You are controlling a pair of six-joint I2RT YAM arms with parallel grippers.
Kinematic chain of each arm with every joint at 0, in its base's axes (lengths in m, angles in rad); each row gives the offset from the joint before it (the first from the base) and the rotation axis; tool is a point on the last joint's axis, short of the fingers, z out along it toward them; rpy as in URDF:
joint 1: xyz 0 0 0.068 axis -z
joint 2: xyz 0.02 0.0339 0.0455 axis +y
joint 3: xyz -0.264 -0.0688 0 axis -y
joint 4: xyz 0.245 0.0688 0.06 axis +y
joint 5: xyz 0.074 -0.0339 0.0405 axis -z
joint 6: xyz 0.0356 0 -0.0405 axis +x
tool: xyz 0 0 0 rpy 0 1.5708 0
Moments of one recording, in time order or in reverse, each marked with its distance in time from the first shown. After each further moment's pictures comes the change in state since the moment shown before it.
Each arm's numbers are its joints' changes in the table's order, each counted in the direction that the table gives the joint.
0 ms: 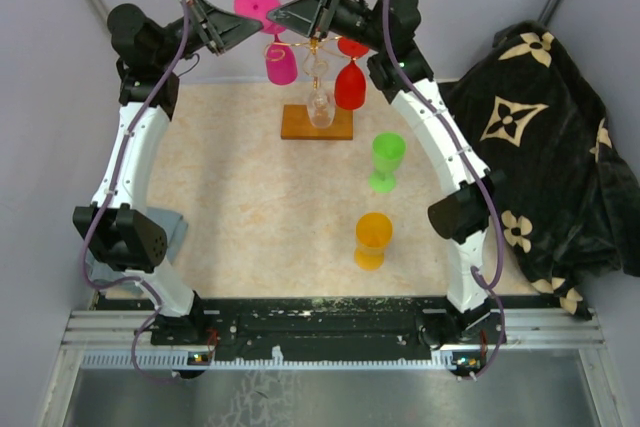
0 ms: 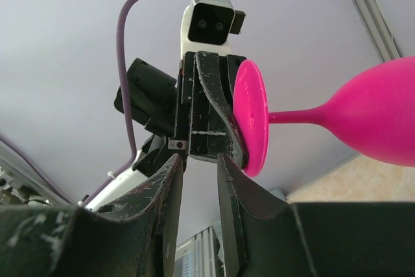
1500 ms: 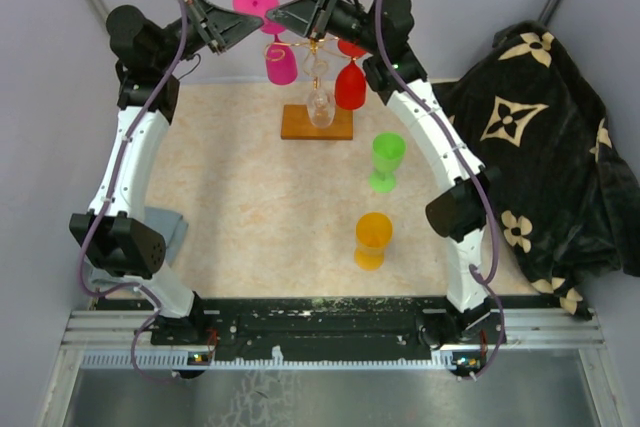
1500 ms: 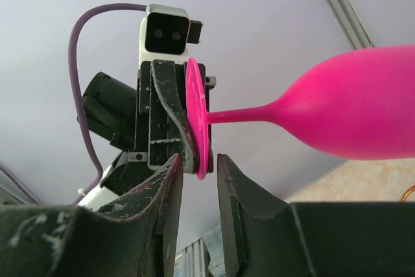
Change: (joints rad) left arm 0.017 -0.042 -0.017 0.027 -0.093 0.028; right arm 0.000 0.019 -0.029 -0.041 0.051 -0.013
